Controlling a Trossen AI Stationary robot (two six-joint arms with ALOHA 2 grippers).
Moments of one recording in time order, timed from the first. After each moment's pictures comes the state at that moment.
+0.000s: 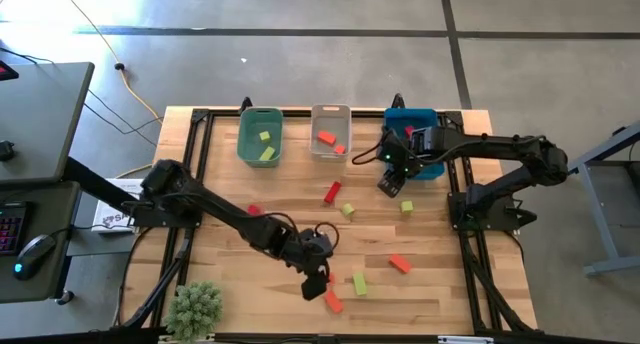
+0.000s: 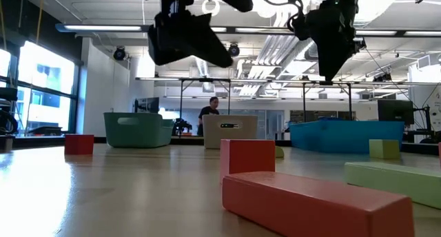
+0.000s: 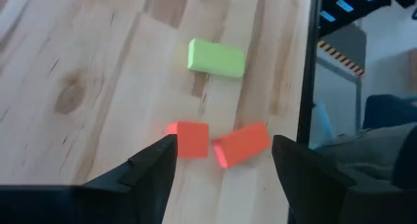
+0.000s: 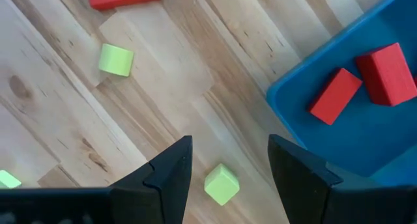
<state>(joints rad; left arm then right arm) -0.30 1.88 1.34 -0.32 -0.03 -0.75 -0.18 1.36 1.18 -1.14 0.08 0.47</state>
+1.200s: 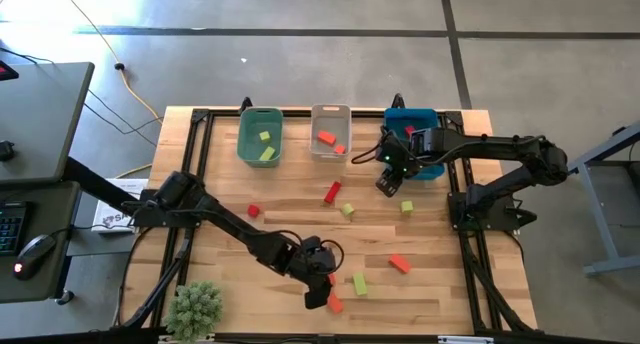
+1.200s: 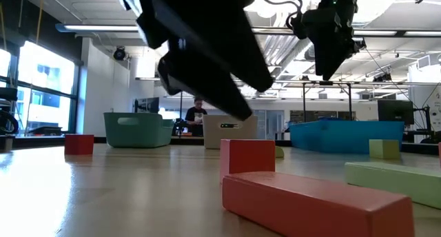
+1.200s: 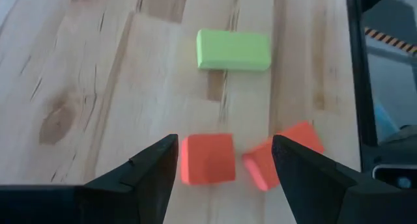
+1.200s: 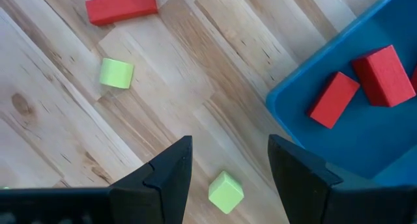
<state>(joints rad) -0.36 2.02 1.34 -0.21 -0.18 -0.61 -0.17 1.36 1.18 -1.12 0.11 0.52</state>
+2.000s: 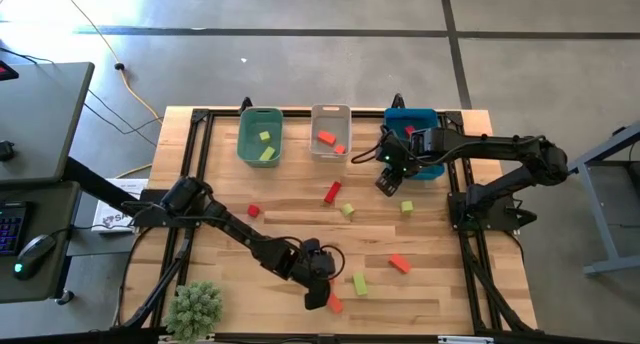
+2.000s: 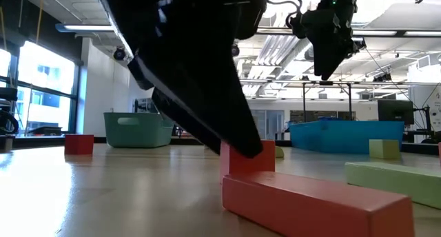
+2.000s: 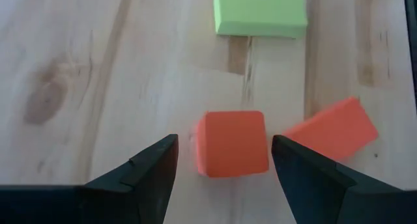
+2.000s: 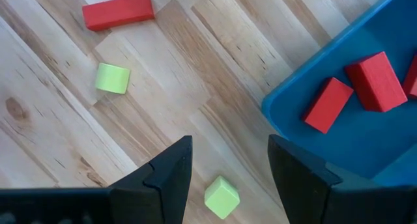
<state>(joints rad) -0.37 2.09 1.34 -0.21 -0.21 -0.60 -0.17 1.36 1.18 -1.11 0.13 0.52</state>
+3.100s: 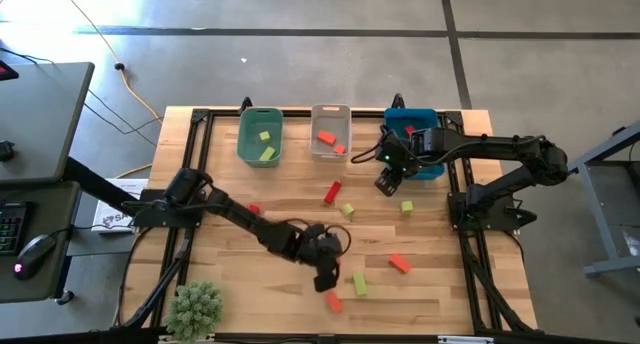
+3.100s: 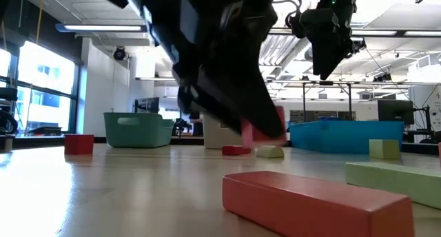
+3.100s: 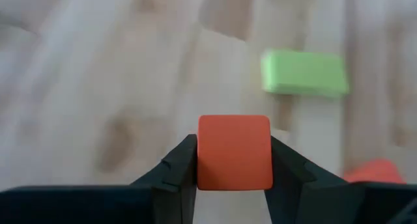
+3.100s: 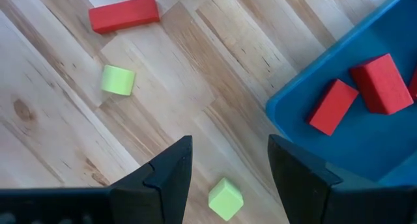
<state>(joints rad) -0.27 2.06 1.34 -0.20 -0.21 -0.58 -0.17 1.36 1.18 -1.10 0.12 0.52</state>
